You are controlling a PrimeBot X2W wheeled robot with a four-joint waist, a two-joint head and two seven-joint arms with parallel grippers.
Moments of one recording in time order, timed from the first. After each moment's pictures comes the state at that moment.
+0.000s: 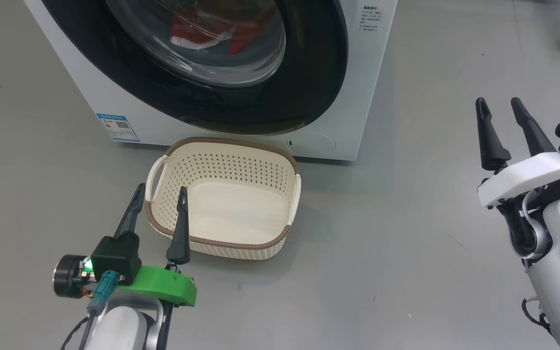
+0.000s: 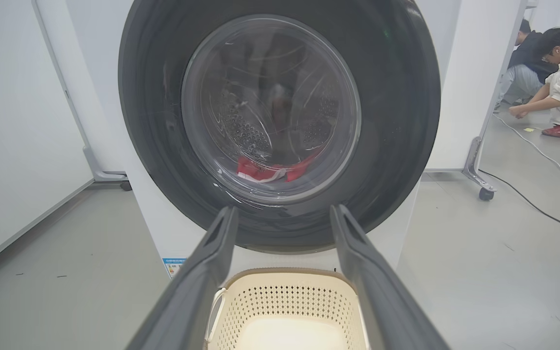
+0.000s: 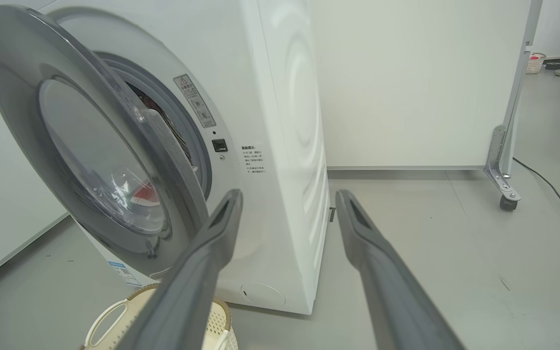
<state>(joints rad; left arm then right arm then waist) -0.18 0.03 -0.26 0.21 -0.28 0.08 -0.25 -0.46 -0.31 0.30 0.43 0.66 0.13 -0.17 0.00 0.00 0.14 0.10</state>
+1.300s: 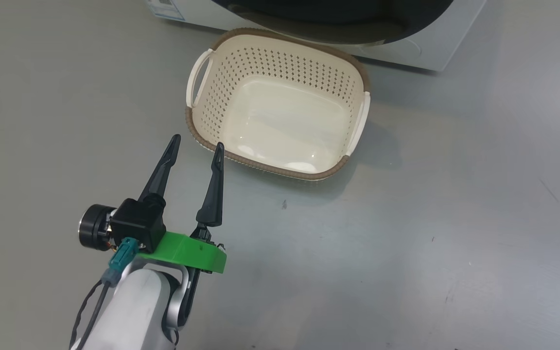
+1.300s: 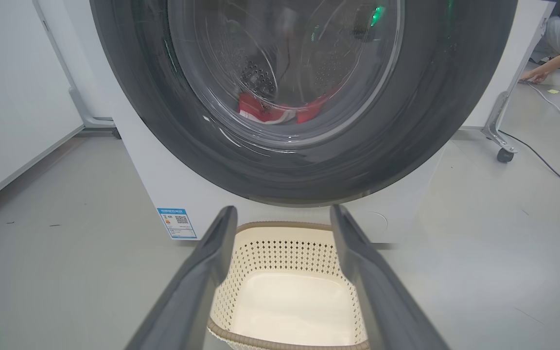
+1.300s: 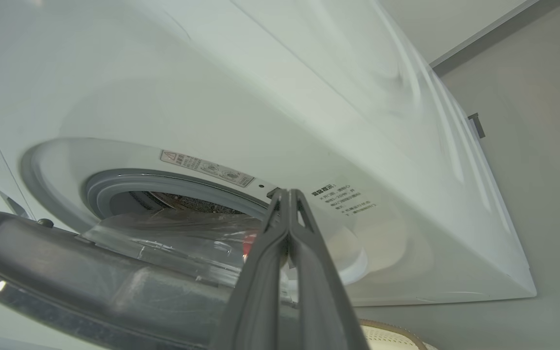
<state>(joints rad) -0.31 0.03 -0.39 0.14 -0.35 0.08 -0.25 -1.01 -0.28 0.07 0.51 1.12 0.05 0.26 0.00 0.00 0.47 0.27</state>
